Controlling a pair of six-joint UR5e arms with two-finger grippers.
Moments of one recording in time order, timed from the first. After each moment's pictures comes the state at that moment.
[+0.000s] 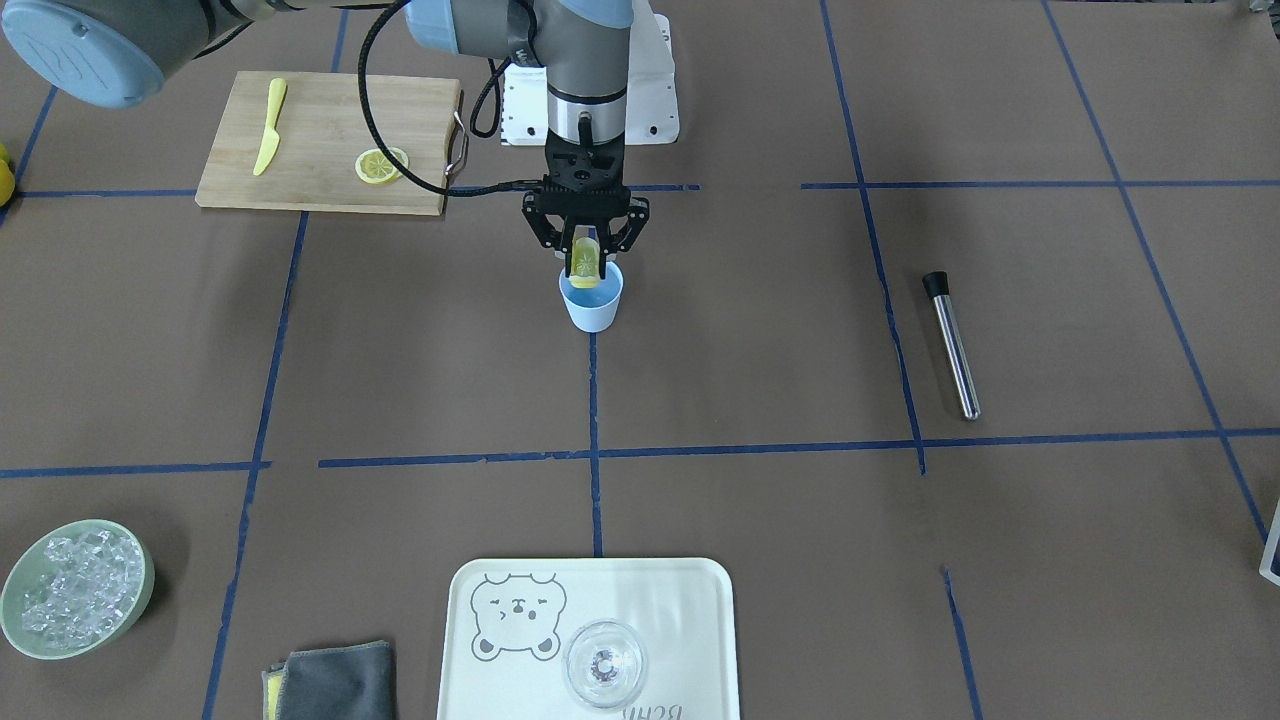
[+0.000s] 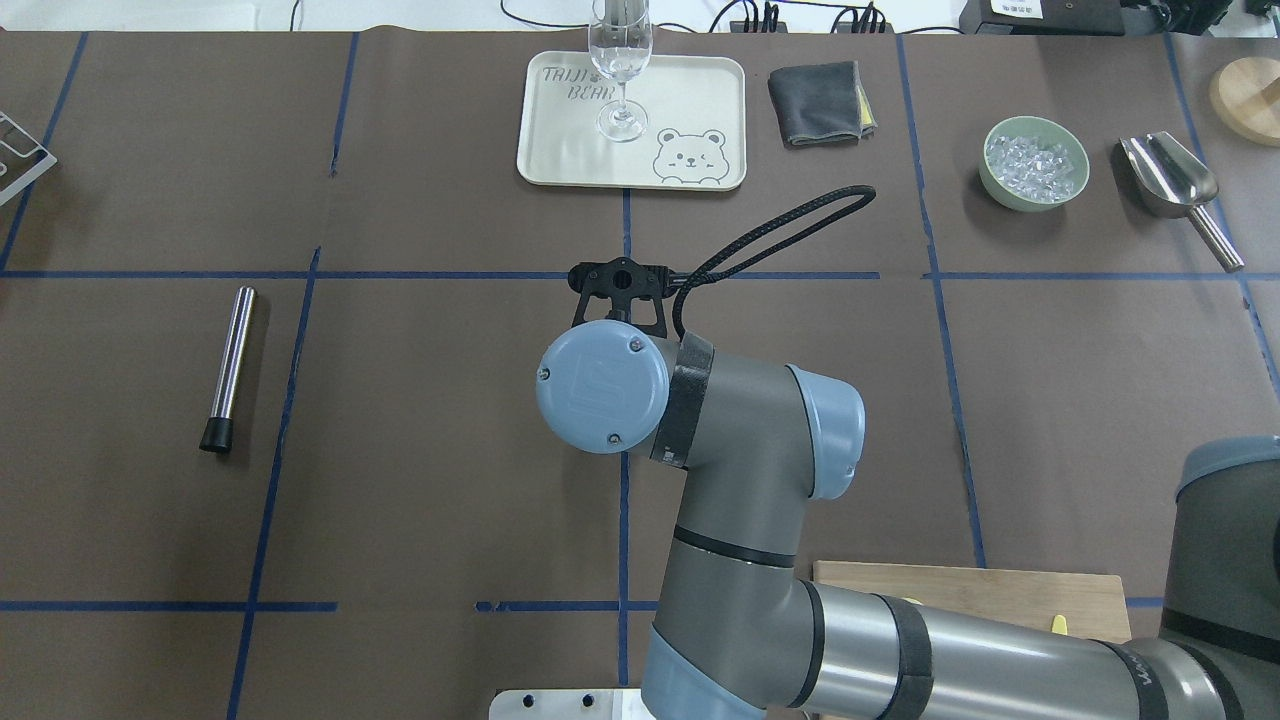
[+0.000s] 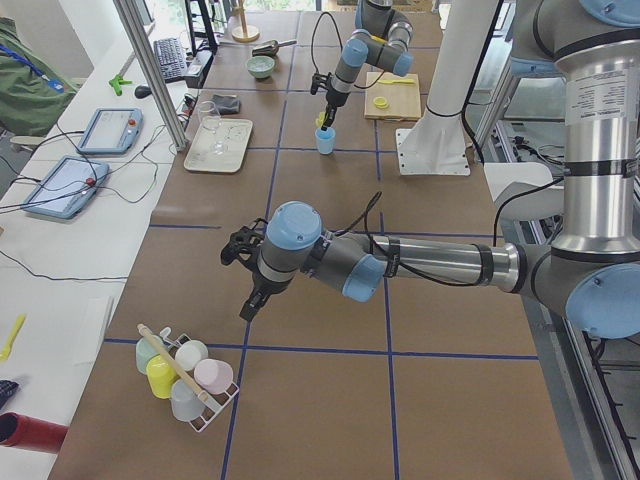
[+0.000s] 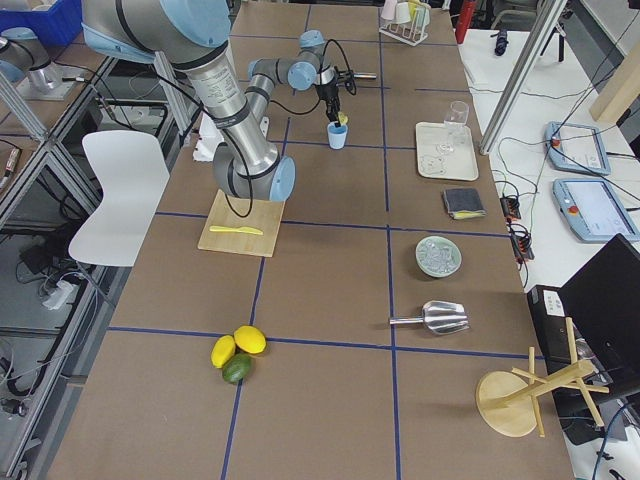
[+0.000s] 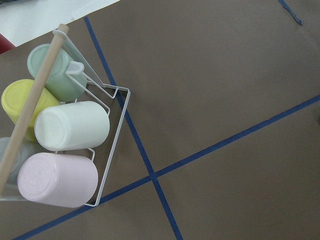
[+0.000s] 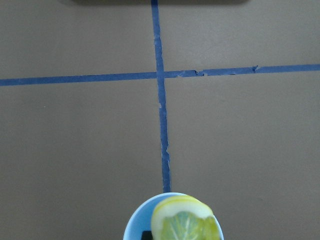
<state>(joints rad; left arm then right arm) -1.57 -1.48 -1.73 -1.99 -2.34 0.10 0.35 -0.76 1.71 -1.74 1.49 1.39</state>
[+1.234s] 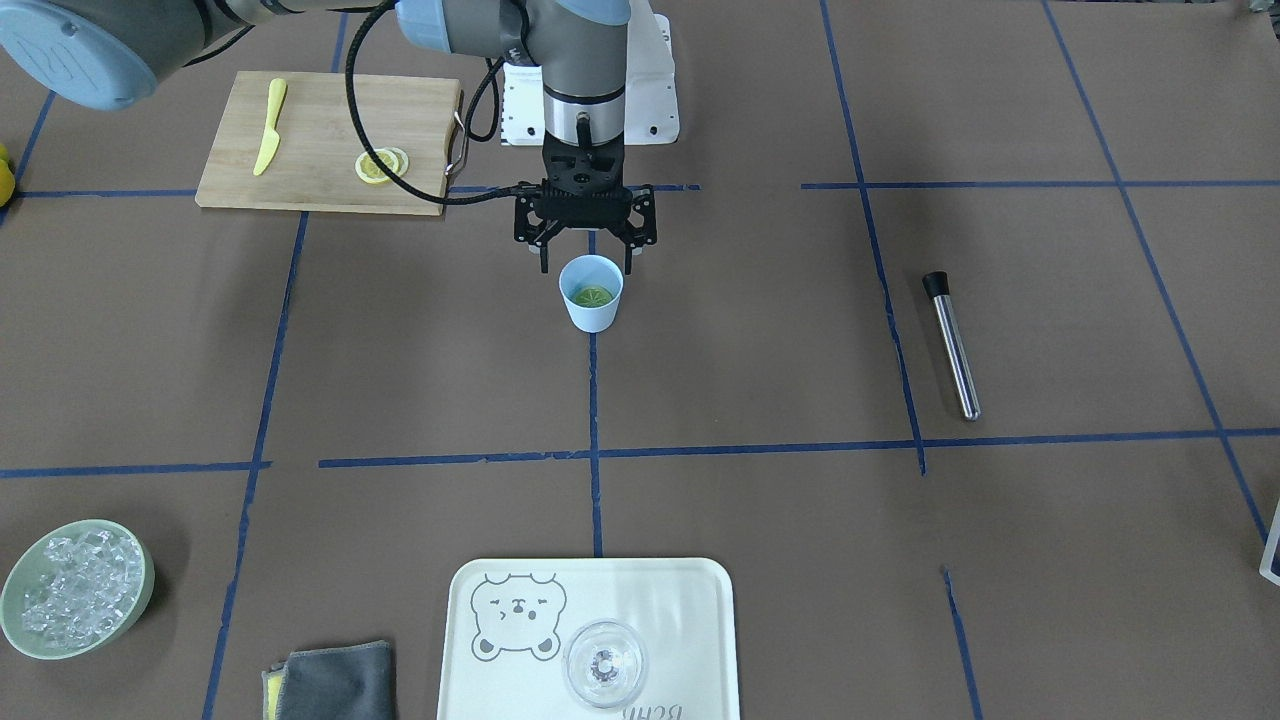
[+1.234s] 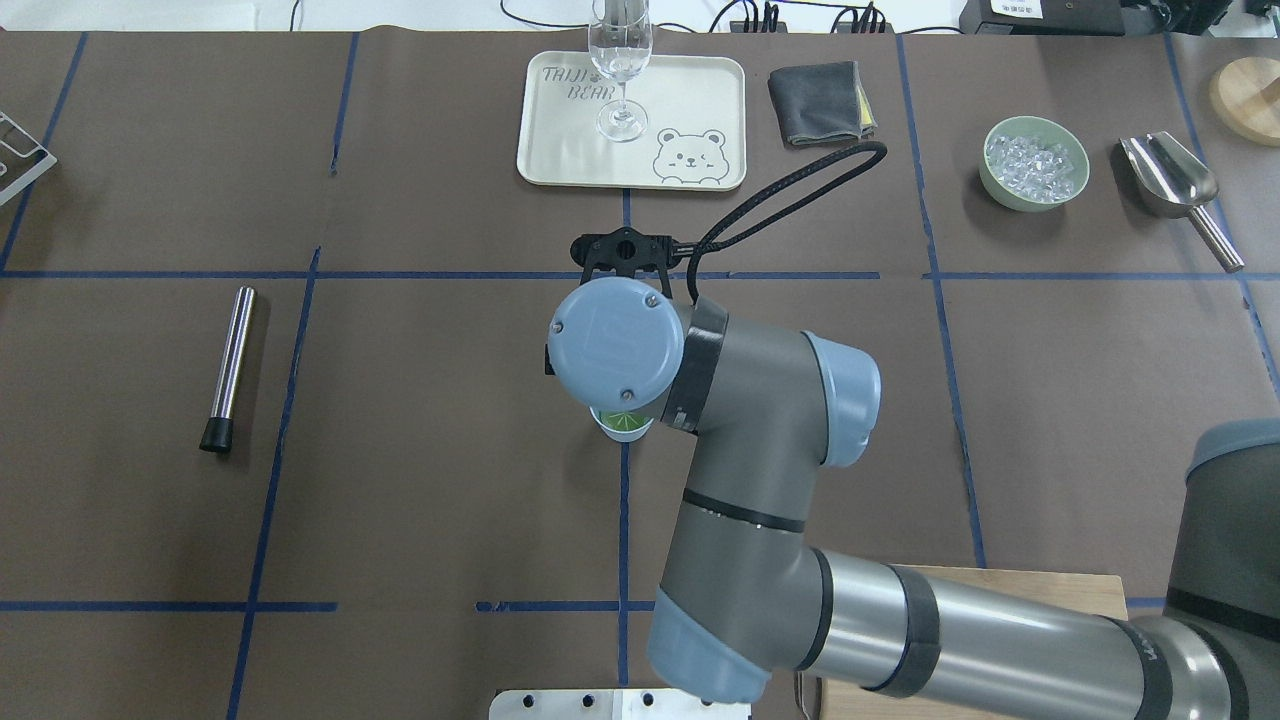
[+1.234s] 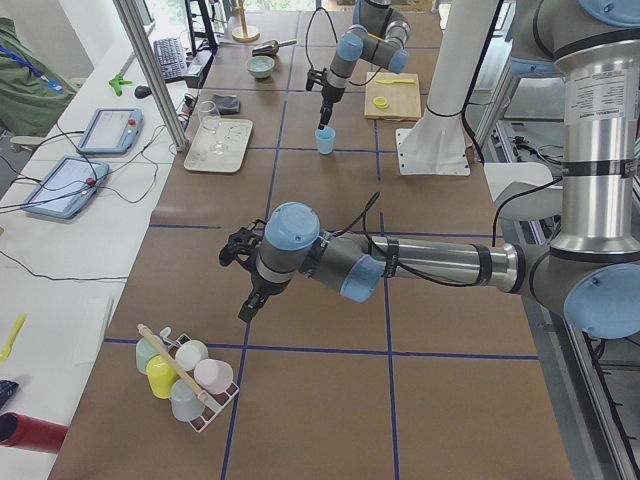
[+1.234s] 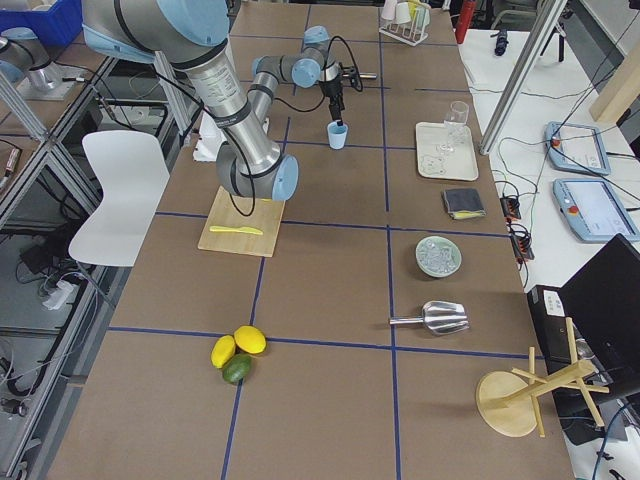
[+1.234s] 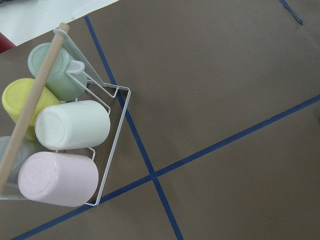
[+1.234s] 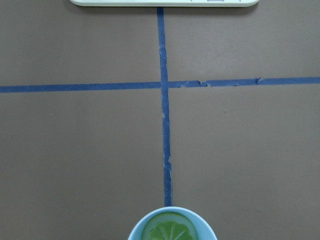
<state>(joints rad) -1.57 -1.49 -1.72 -1.99 -2.33 0.10 0.43 -0.75 1.72 -1.74 1.58 1.28</state>
